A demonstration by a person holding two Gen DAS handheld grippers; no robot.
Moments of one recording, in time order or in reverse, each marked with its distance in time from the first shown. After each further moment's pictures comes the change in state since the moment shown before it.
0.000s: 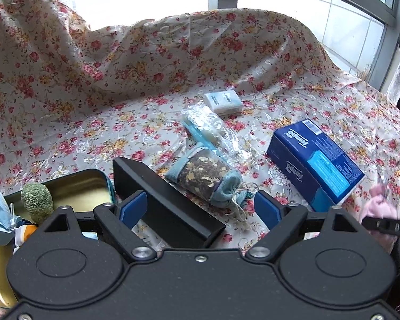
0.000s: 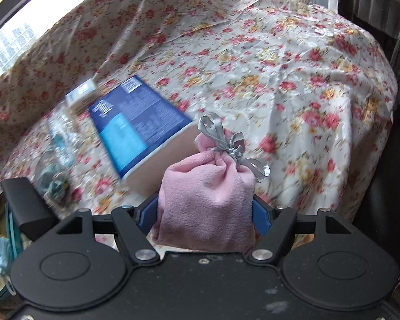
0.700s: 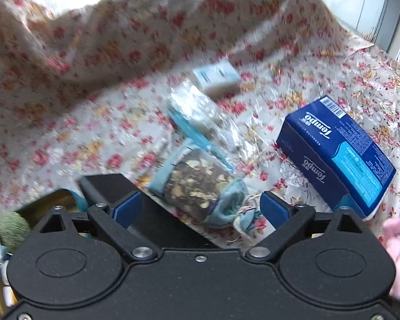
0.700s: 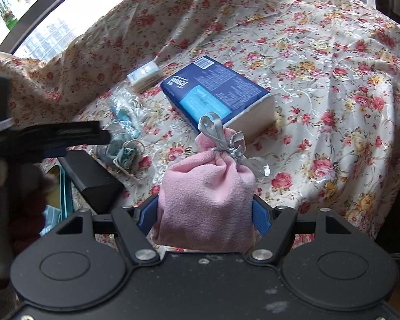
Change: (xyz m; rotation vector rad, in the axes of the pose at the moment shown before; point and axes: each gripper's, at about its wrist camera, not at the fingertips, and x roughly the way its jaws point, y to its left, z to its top) left arm 0.085 -0.023 0.032 0.088 0.182 0.002; right arm -0.028 0.040 -0.028 -0.047 0.033 0.194
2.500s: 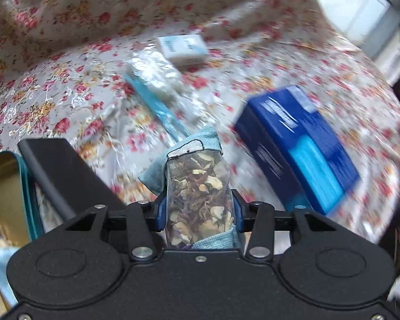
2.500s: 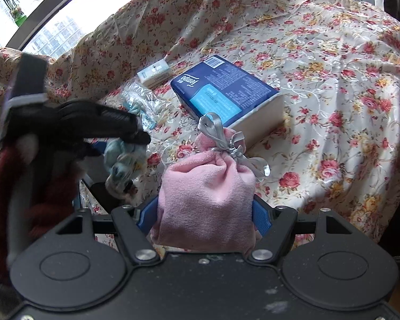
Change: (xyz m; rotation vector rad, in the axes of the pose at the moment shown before) left arm 0.001 -0.012 -0.010 -0.098 0.104 -0.185; right arm -0.004 -0.005 -0.001 -0.027 0.005 0.036
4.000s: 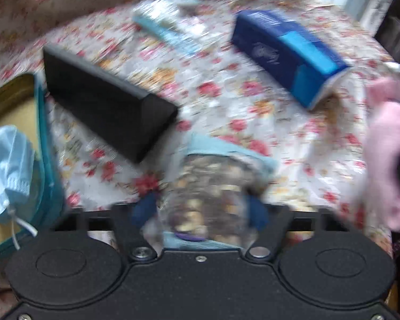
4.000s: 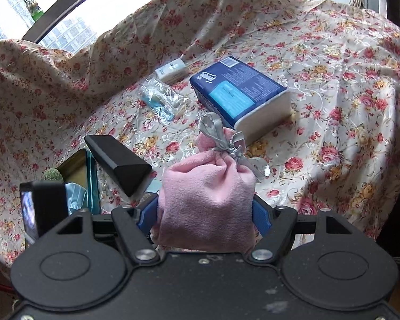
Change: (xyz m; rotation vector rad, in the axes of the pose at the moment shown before) left arm -0.009 0.011 -0.114 0.128 -0.026 -0.027; right arm -0.032 0.017 -0.024 -0.034 -0.009 0.027
